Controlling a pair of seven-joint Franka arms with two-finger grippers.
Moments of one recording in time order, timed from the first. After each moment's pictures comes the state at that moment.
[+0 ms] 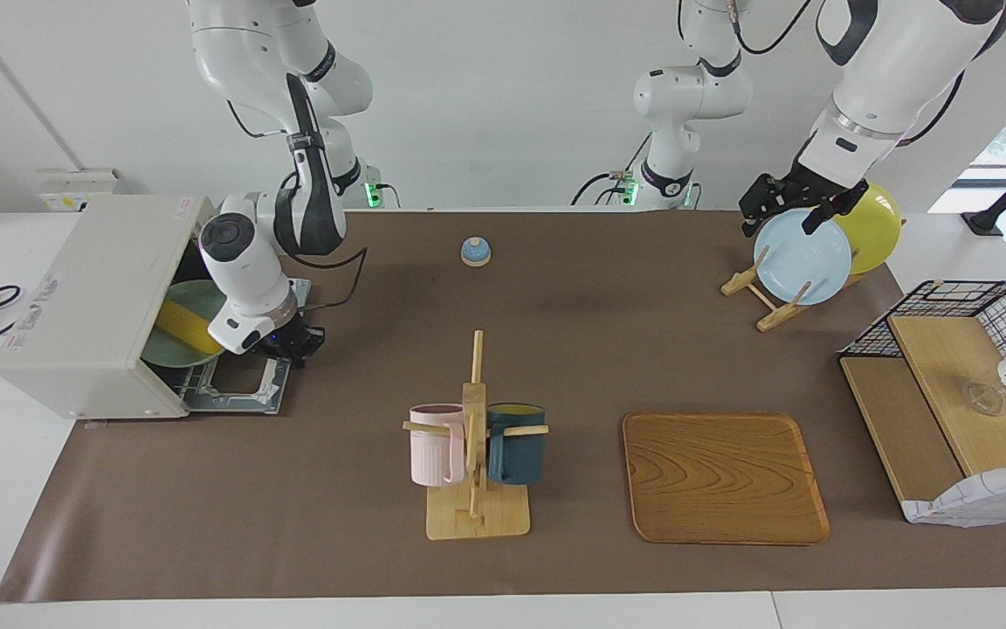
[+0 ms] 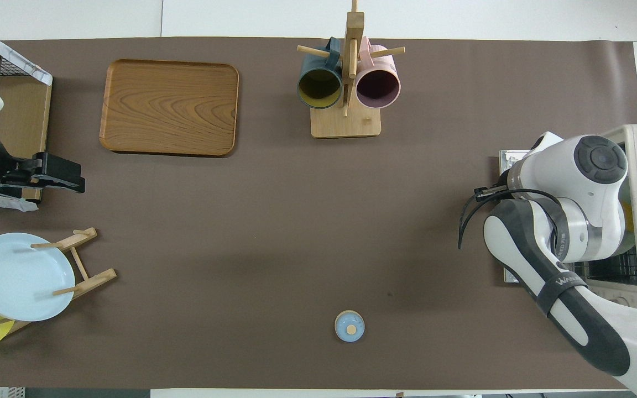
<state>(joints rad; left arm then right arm) -0.04 -0.05 -0.09 -1.63 -0.05 1.52 -0.13 0.08 0.18 -0.02 -2.17 0.02 2.35 -0.07</state>
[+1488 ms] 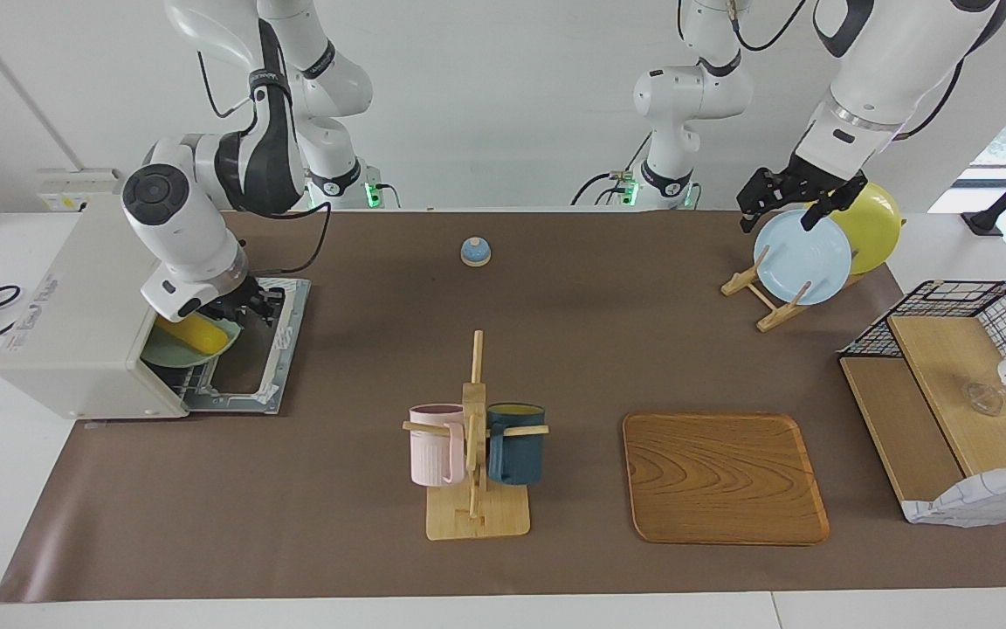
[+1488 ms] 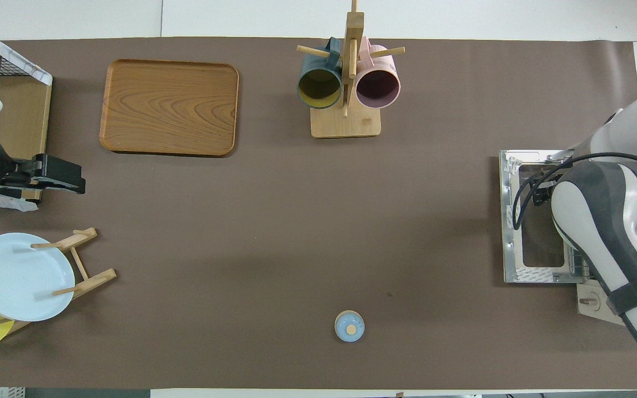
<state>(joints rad) -0.05 -0.06 -0.10 -1.63 -0.05 1.52 -0.13 -0.03 0.10 -0.03 -1.98 -0.08 1.88 -0.05</state>
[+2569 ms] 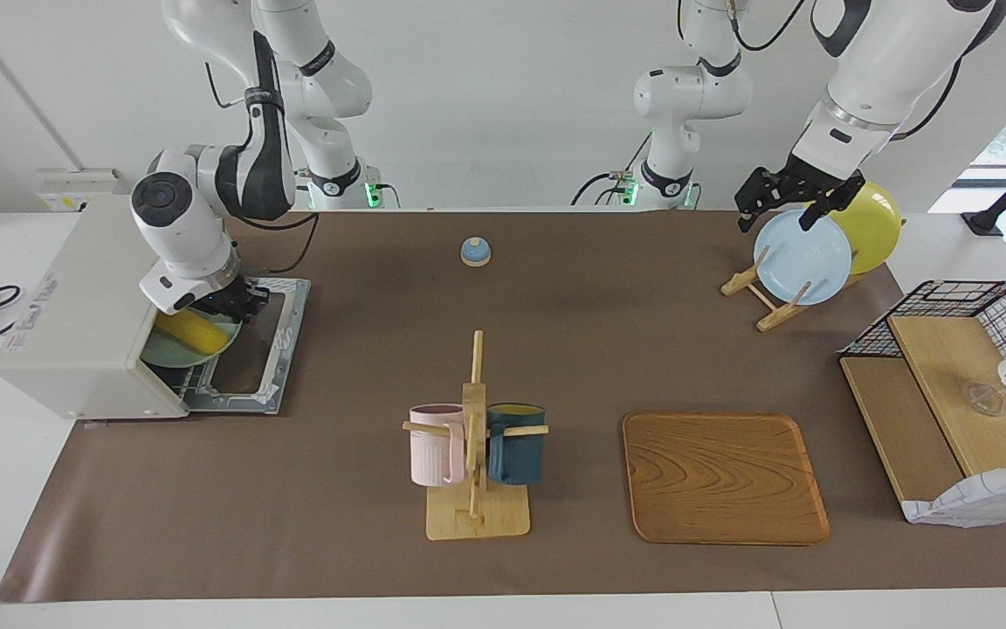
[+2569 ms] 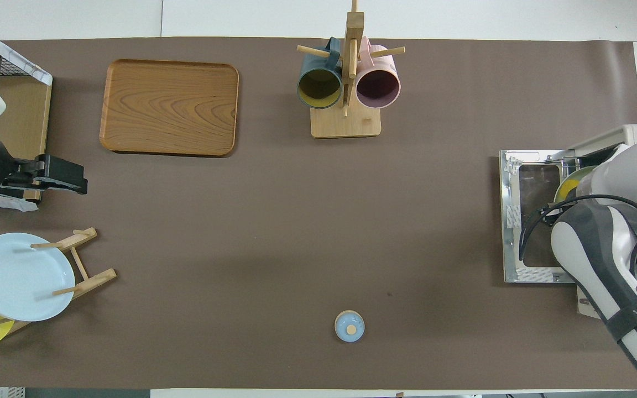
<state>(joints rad) -0.05 -0.06 -0.10 -1.63 -0.05 1.52 -0.13 -0.07 0.02 -0.02 -2.19 -0.18 2.06 -0.07</state>
